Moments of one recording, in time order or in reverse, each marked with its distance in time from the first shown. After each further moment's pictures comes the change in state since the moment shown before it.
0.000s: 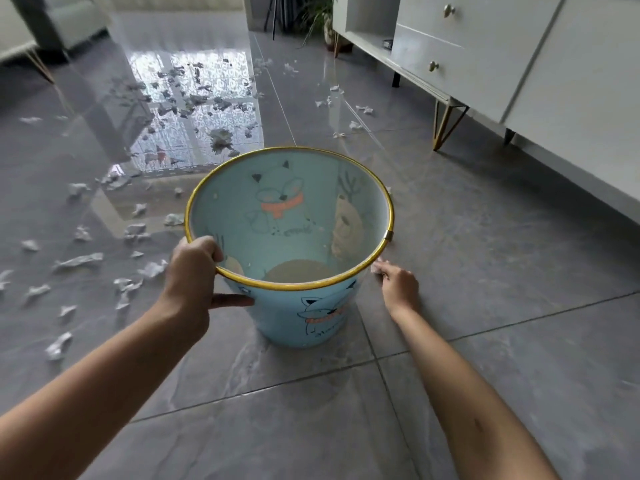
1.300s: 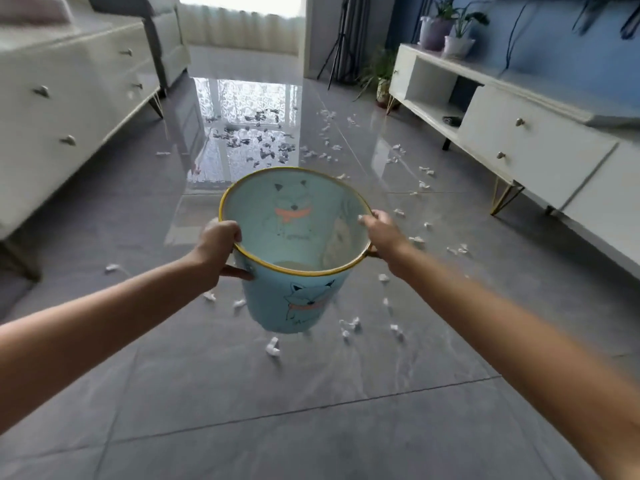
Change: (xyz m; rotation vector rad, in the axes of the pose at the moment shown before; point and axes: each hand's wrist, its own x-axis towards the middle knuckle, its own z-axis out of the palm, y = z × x) left_hand 0.085 0.181 -0.334 0.098 -0.124 0.028; right_hand -0.095 -0.508 -0.049 0.507 -0.400 0.189
